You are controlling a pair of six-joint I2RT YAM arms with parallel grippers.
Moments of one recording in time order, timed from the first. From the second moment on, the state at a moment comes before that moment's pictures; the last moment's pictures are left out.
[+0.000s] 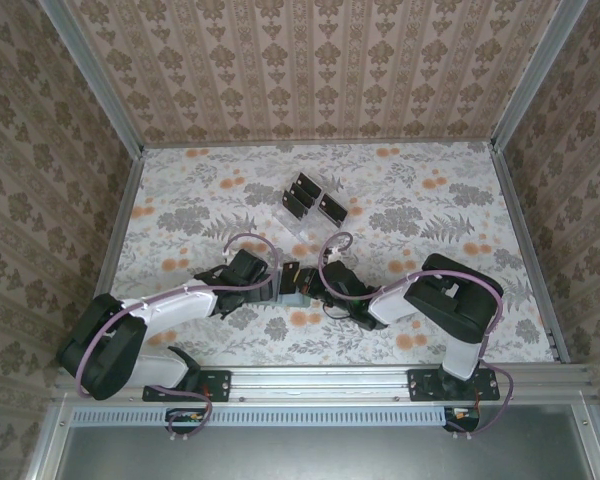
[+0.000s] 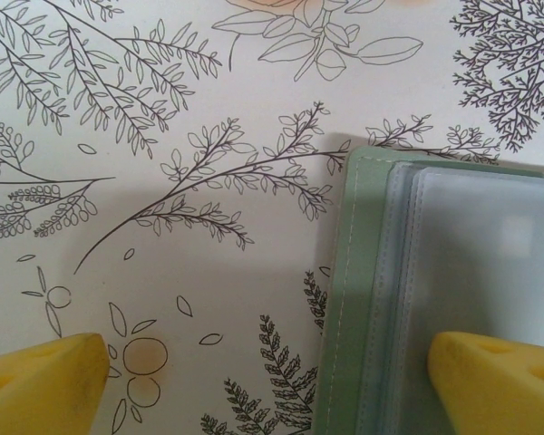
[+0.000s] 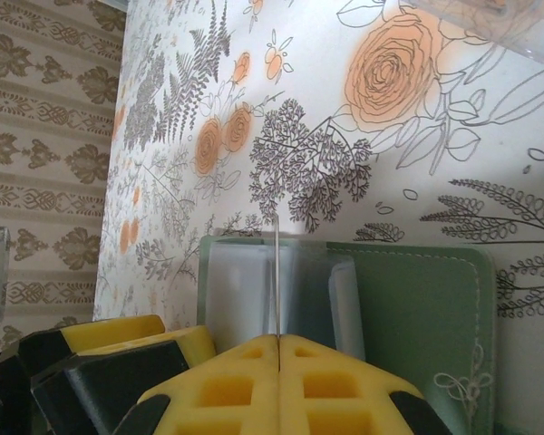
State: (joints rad) left arm -0.71 1.31 0.53 -0.32 -0.29 -0.64; right arm 0.90 1.80 0.58 0.76 0.10 1.17
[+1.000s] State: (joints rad) left arm -0.71 1.31 0.52 -0.32 -0.29 -0.64; right arm 0.91 1.81 0.56 0.83 0.12 1.19
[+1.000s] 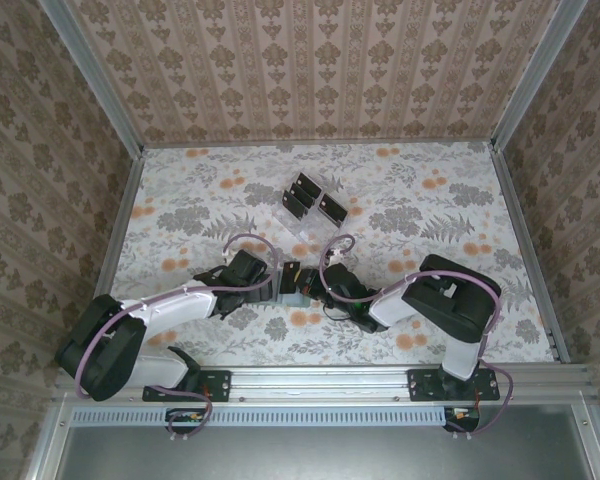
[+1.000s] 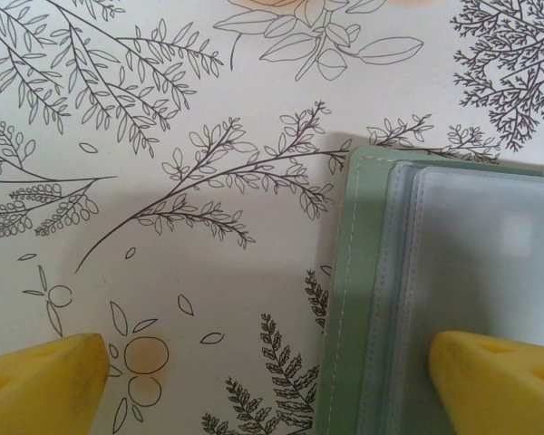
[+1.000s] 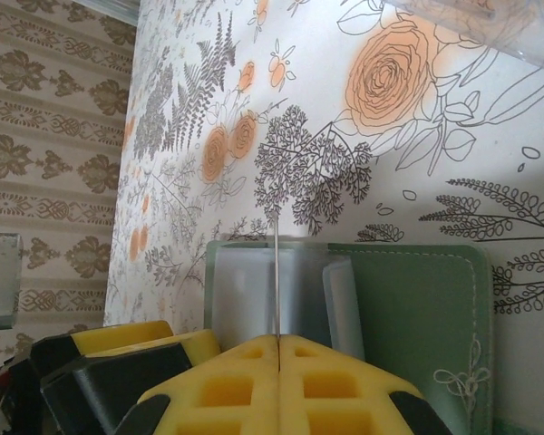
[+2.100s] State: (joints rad) left arm -0.71 1.31 0.52 -0.32 -0.30 -0.64; right arm 0.91 1.84 0.56 0.95 0.12 1.26
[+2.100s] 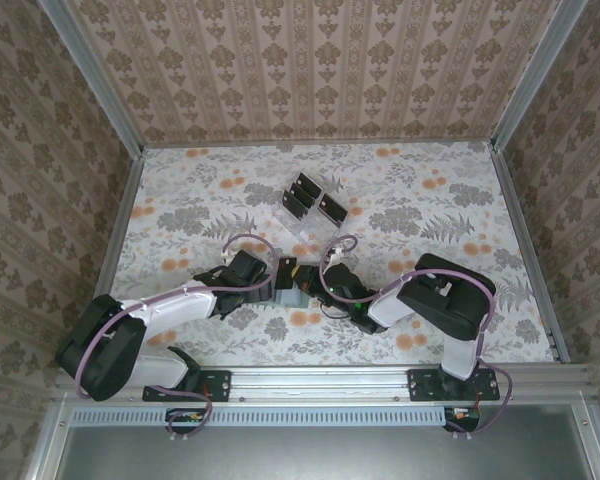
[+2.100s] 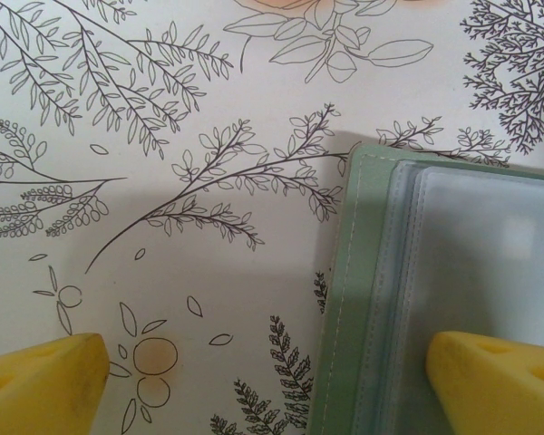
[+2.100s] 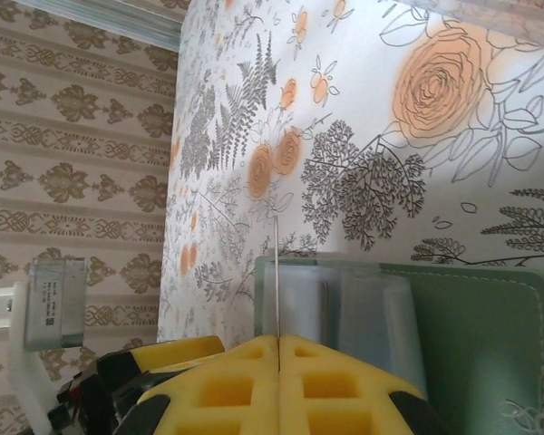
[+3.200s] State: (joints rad) left arm -0.71 1.31 0.51 -0.32 -0.30 -0.64; right arm 0.93 1.90 0.56 0.96 0.15 1.27
